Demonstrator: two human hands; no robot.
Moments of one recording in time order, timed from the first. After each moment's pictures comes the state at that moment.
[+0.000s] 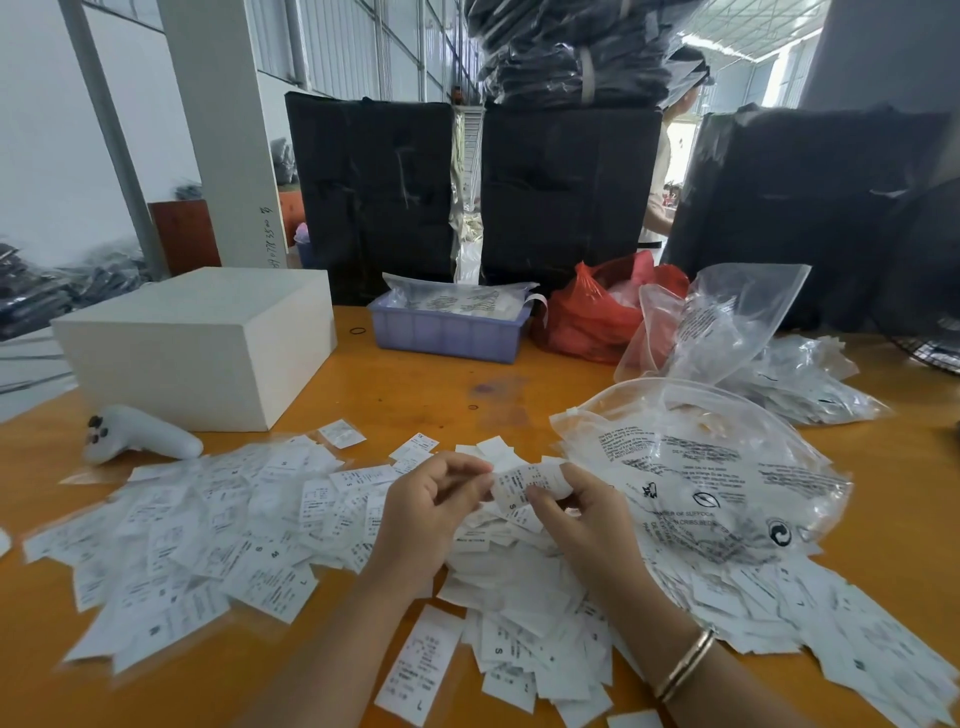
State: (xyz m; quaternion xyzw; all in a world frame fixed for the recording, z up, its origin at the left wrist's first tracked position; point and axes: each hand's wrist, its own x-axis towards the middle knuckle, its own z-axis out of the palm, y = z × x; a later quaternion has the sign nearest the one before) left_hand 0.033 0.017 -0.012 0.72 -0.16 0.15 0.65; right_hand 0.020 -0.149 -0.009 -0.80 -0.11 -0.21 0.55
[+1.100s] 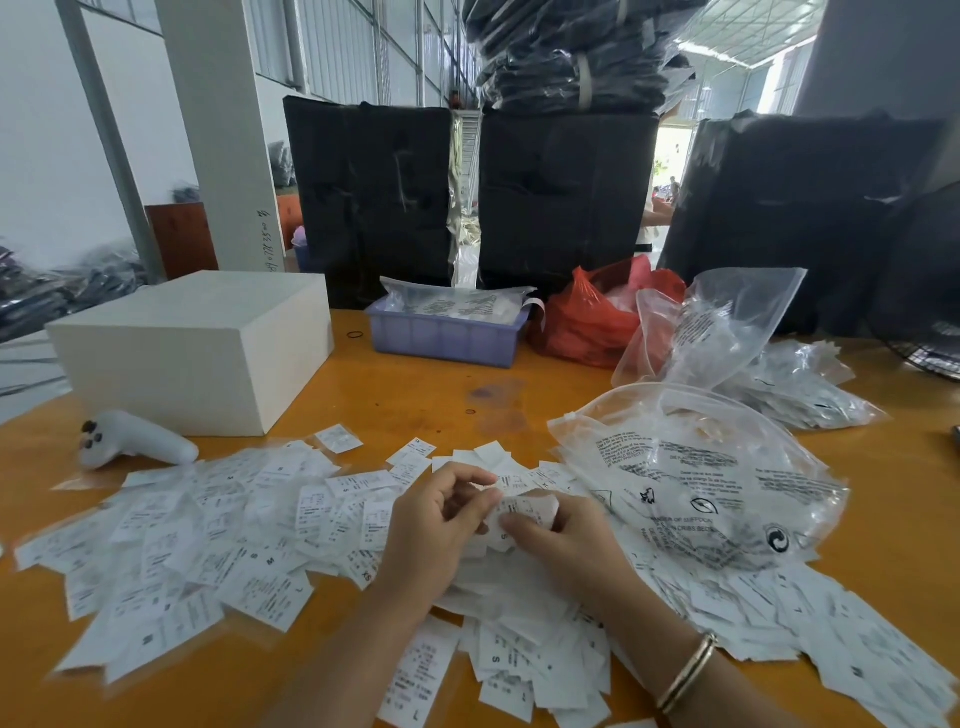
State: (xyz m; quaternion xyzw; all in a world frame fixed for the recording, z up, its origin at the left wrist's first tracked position) left_hand 0.029 0.011 -0.015 0.76 -0.15 0.16 0.61; right_hand 0.018 -0.146 -0.007 -0.82 -0.13 -0.07 0.56
